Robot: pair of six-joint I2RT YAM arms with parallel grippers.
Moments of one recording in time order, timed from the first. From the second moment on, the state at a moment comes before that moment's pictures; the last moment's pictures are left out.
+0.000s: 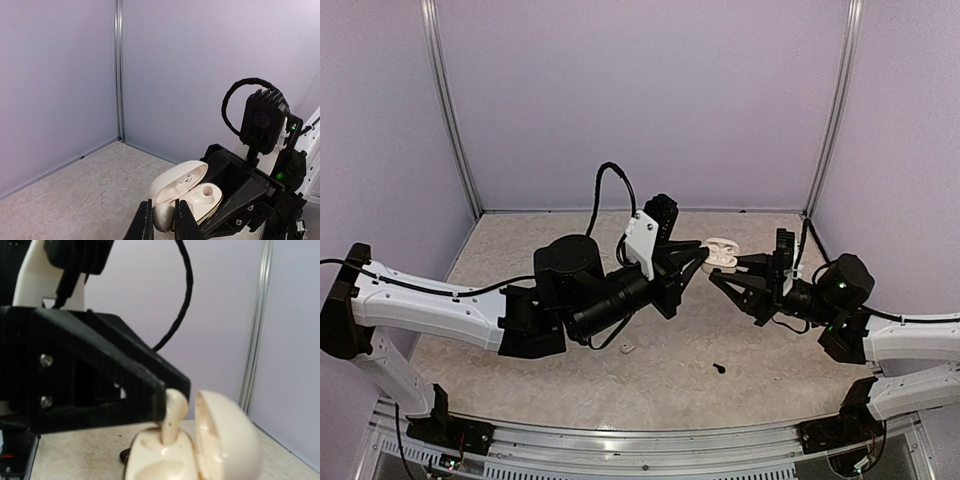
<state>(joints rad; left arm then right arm) -1.32 1.58 1.10 0.58 -0.34 0.01 0.80 1.03 0.40 0.93 -0.52 0.00</state>
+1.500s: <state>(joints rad) -1.17 1.30 1.08 0.04 0.23 0.32 0.83 1.02 0.50 0.74 -0.90 0.07</state>
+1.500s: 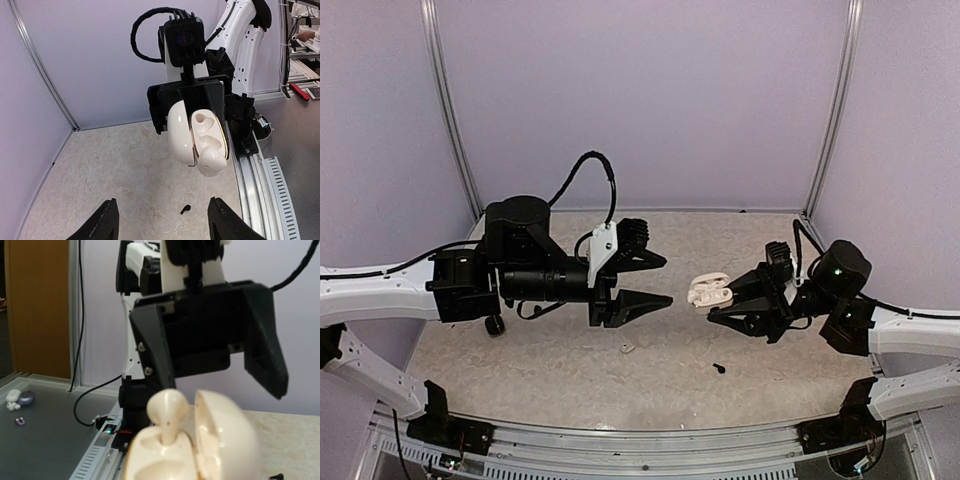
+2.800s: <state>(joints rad) -1.21 1.37 1.14 0.06 0.26 0.36 0.85 1.03 0.52 0.67 -0.89 0.03</state>
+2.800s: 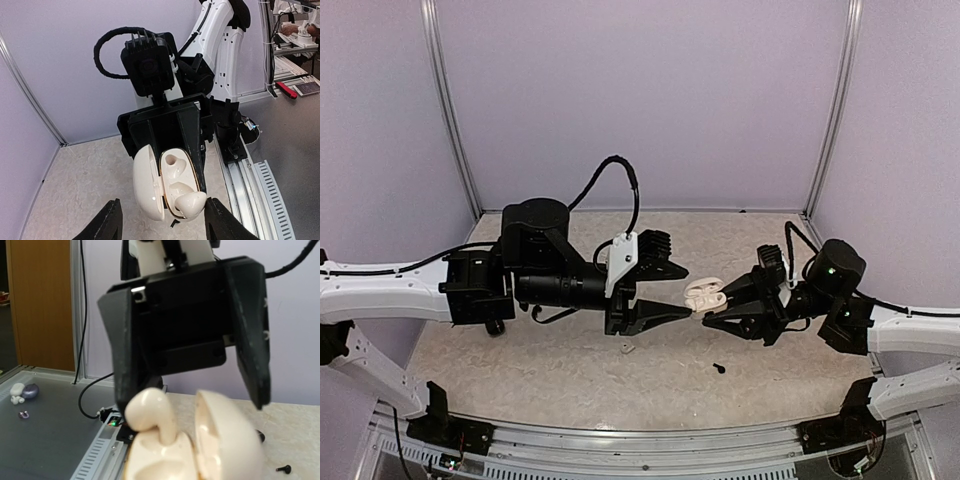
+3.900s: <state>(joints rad) -1.22 1.43 1.17 0.06 0.24 0.30 0.88 1.03 0.53 0.62 -0.85 -0.01</state>
